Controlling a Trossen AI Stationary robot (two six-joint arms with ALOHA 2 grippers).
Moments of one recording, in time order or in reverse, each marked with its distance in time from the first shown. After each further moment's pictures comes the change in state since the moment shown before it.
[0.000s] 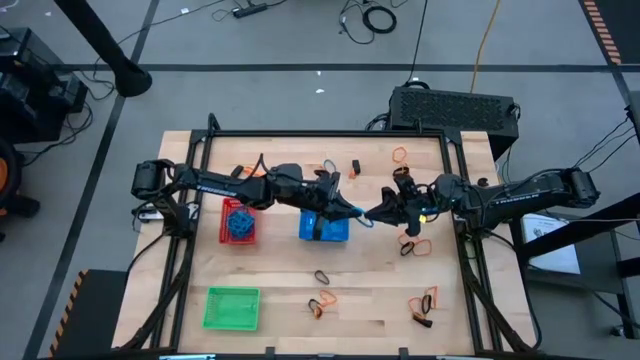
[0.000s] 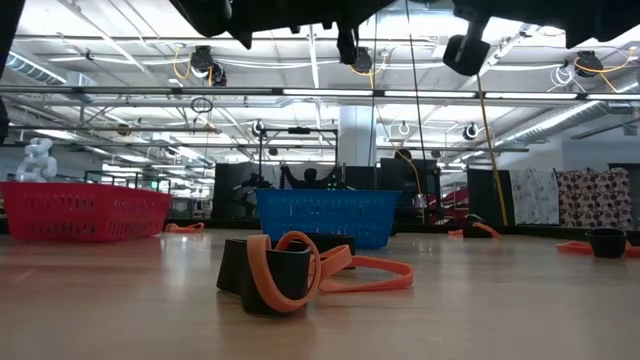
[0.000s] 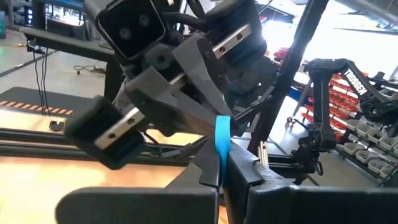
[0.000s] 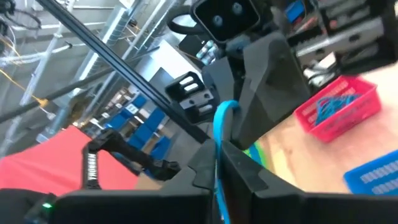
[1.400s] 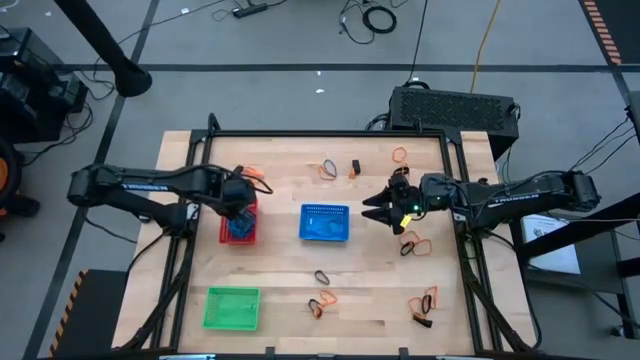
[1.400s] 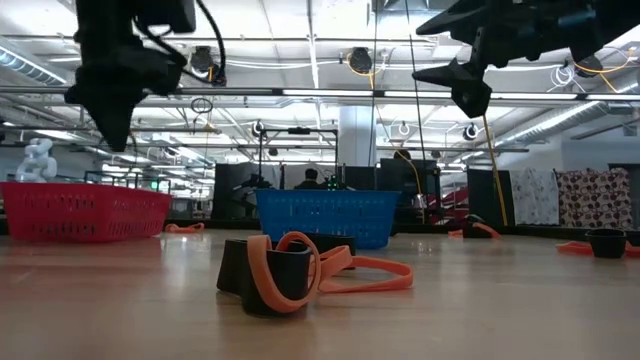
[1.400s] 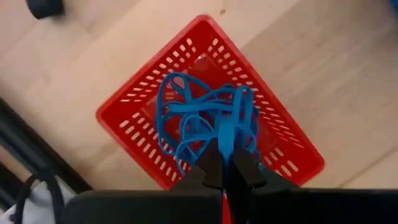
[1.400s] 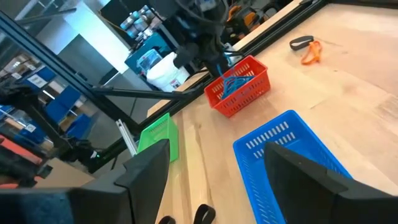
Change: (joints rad) left arm 0.032 -0.576 -0.264 -1.749 -0.434 -0.570; right arm -0.068 0.000 0.000 -0.290 0.099 -0.187
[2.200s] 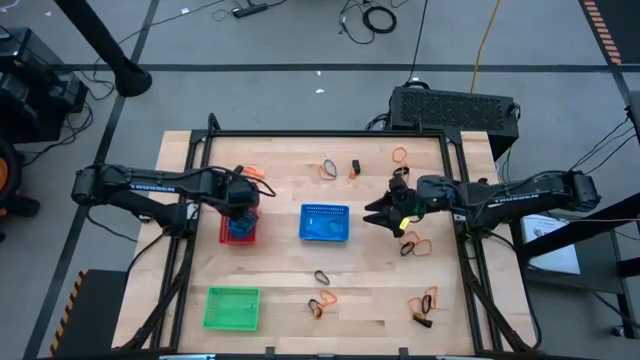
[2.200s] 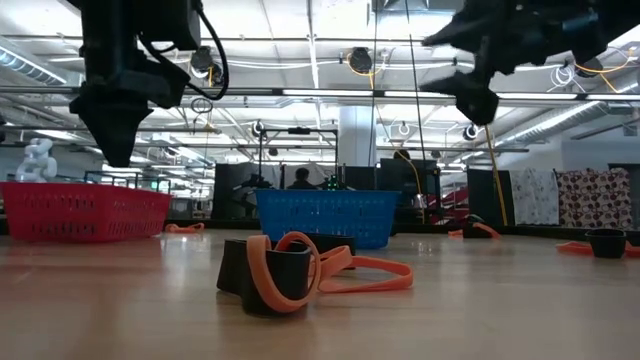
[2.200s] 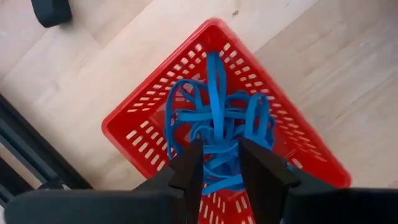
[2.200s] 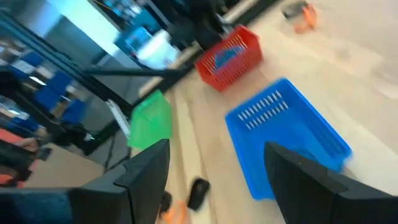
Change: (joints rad) left arm 0.000 0.050 -0.021 0.030 -0.041 0.024; right arm 0.000 0.000 0.000 -0.099 -0.027 0.033
